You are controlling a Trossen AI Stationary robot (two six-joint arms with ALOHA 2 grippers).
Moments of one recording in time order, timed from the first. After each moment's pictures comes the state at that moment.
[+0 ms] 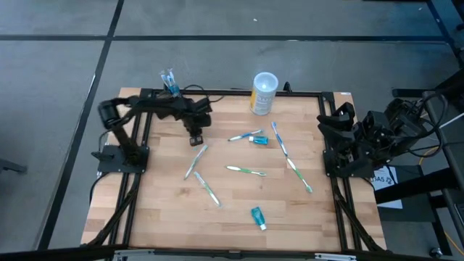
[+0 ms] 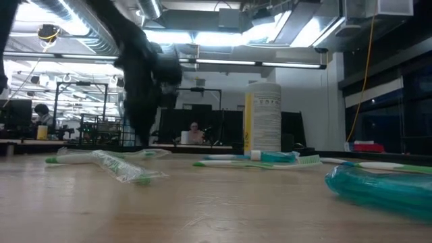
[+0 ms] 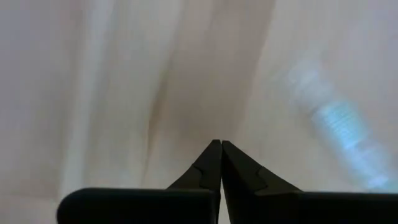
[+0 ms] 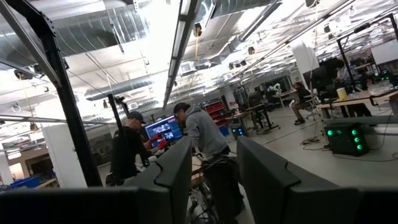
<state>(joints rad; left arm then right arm) 0.51 1.67 0.94 -0.62 0.14 0.21 0.80 0.96 1.14 0.48 0.95 -0.20</state>
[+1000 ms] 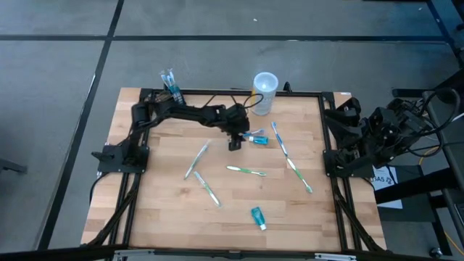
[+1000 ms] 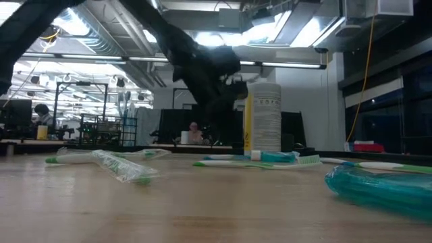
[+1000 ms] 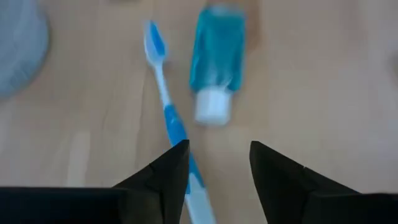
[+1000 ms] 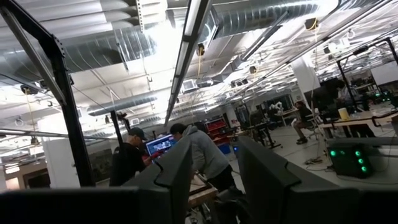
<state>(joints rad) 0.31 2.06 1.36 -0.25 0.20 0.21 0.80 0.96 1.14 0.61 0.91 -0.31</state>
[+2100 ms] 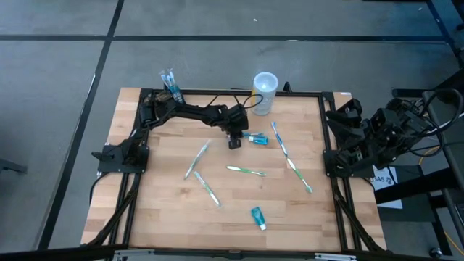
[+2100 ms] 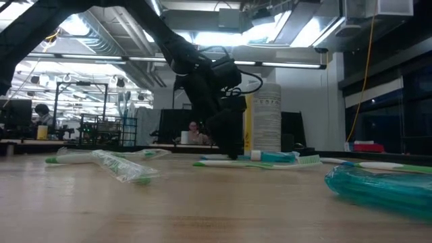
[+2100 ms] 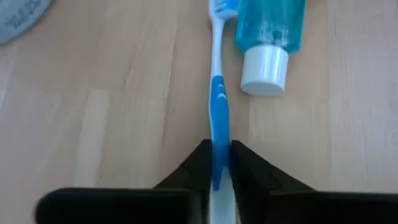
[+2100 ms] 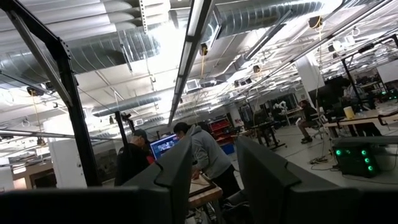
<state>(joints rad) 0.34 2.12 1.38 -0.32 0.13 0.18 0.83 0.96 1.14 0.63 0.92 -0.33</state>
